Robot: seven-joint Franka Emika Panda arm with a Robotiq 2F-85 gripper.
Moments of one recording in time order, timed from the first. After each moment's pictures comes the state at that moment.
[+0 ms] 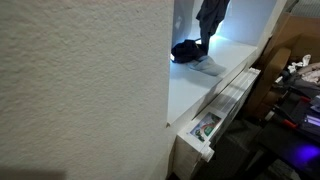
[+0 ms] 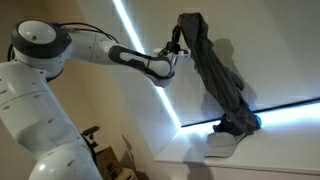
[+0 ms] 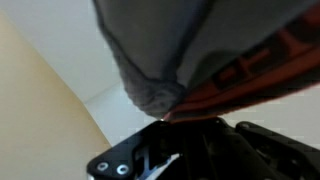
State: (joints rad) arm -0.08 -0.09 0.20 -2.19 -2.60 1.63 2.37
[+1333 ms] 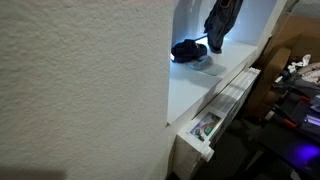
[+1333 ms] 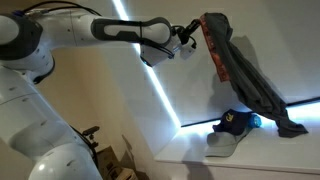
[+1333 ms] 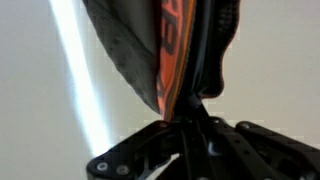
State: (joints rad) arm -0.07 -0.20 -0.07 -2.04 -2.60 2.59 2.61
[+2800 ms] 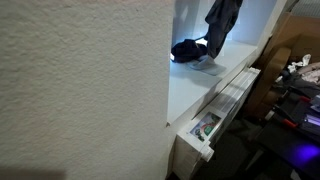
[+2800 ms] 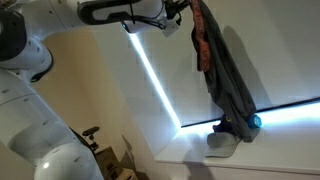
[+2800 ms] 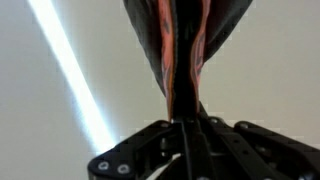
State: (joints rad) arm 0.01 -0.21 -0.31 -1.75 -2.17 3.09 2.33
